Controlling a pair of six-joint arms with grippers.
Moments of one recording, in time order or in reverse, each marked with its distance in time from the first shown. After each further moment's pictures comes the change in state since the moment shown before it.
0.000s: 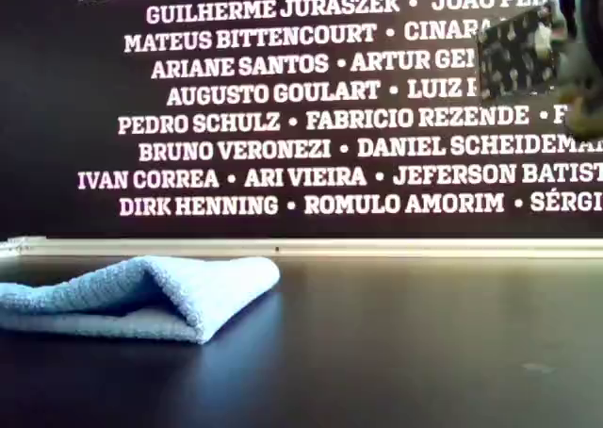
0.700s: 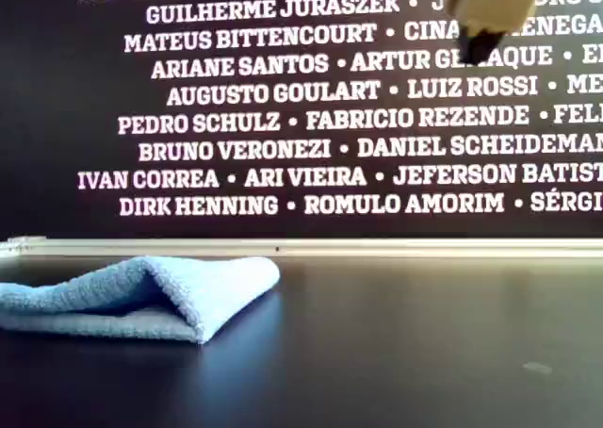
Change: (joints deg) left arm 0.0 0.0 0.0 0.0 0.0 0.3; right arm 13.4 -33.9 -71.5 63.2 0.1 -0.4
